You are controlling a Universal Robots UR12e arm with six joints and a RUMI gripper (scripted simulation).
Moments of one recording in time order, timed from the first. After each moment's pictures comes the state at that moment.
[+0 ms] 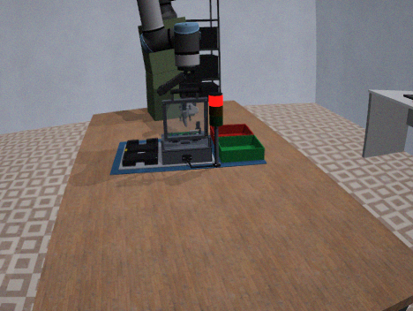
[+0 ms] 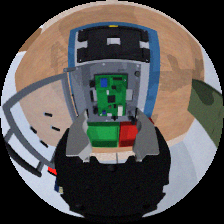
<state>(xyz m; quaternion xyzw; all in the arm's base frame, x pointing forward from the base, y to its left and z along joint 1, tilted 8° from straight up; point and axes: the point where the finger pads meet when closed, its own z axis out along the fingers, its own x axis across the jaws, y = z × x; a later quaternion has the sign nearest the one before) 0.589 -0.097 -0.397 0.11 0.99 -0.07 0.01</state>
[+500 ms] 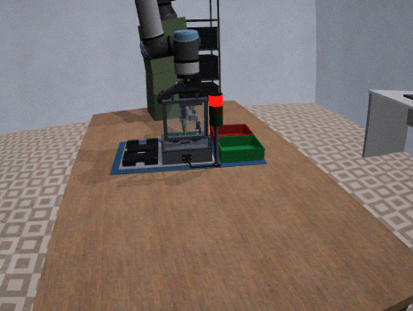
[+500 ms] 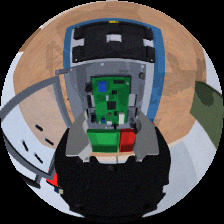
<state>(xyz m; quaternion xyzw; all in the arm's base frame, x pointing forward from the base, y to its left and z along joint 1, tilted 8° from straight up) 0.588 -0.104 -0.427 0.11 0.99 -0.07 0.01</state>
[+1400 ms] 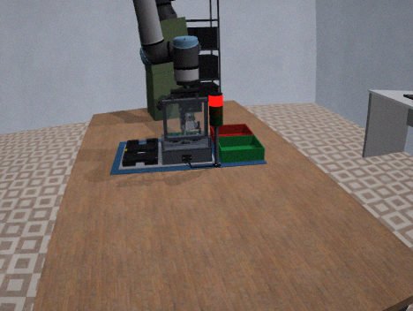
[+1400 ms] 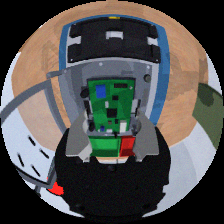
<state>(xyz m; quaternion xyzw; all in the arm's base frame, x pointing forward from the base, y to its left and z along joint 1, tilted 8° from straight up) 0.588 -0.110 -0.451 0.11 0.99 -0.07 0.01</state>
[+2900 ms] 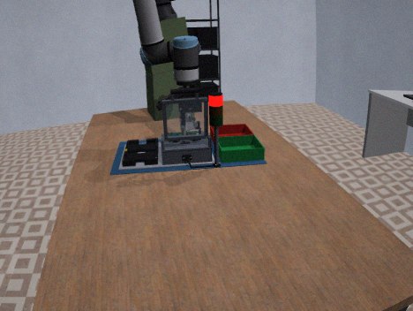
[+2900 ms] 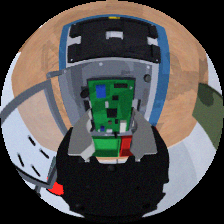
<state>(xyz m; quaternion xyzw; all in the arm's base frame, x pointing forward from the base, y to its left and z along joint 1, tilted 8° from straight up) 0.588 -0.110 -0.451 0.11 0.99 -0.07 0.01</state>
